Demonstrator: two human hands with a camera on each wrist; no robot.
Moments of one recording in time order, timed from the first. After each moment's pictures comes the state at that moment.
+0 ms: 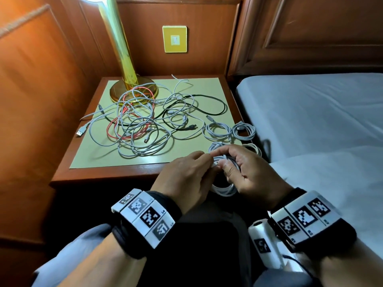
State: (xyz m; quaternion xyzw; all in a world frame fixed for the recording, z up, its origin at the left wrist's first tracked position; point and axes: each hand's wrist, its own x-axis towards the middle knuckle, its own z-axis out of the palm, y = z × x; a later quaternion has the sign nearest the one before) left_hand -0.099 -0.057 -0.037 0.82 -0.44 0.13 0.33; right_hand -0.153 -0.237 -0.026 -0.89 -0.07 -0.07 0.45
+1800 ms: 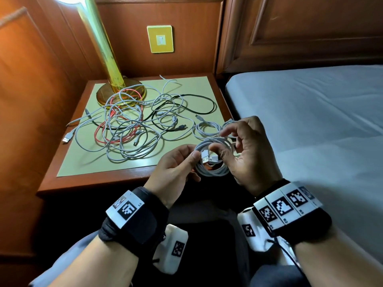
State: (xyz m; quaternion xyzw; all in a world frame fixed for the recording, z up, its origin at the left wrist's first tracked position) left_hand -0.089 -0.070 -0.051 0.59 -0.18 -0.22 0.76; right_hand -0.140 -0.249 -0.030 -0.89 -0.01 -0.30 0.33
